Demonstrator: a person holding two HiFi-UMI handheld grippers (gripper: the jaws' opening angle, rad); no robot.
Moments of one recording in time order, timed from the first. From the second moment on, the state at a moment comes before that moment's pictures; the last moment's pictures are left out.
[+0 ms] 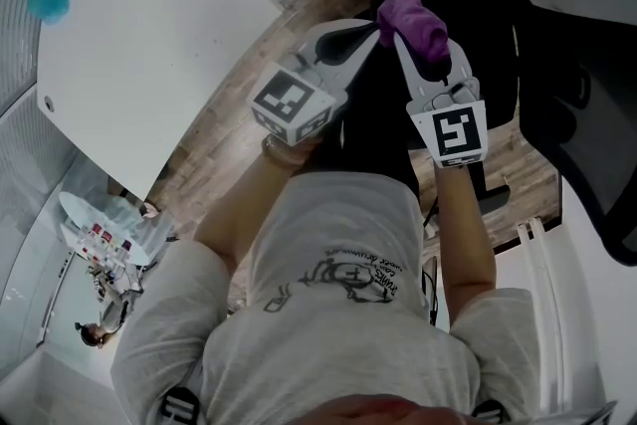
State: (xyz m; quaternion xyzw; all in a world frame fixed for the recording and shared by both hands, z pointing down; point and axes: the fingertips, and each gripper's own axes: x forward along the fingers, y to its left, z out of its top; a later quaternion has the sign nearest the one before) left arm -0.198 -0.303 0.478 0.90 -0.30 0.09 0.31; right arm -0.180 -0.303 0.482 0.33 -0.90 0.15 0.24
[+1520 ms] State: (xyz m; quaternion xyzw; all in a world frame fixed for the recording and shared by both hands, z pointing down) left arm -0.191 -0.304 0.499 0.90 -0.28 0.10 0.32; right arm -0.145 -0.320 0.526 0.37 -0.87 0.14 0.29
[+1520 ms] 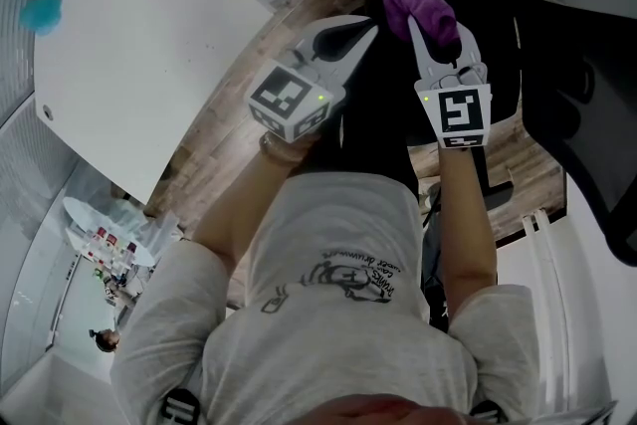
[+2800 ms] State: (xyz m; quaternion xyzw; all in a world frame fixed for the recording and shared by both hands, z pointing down) left arm -0.160 -0.324 0.499 0.90 -0.28 0.11 0.32; right arm -0.008 -0.378 0.534 0.47 -0.81 0.13 0.33
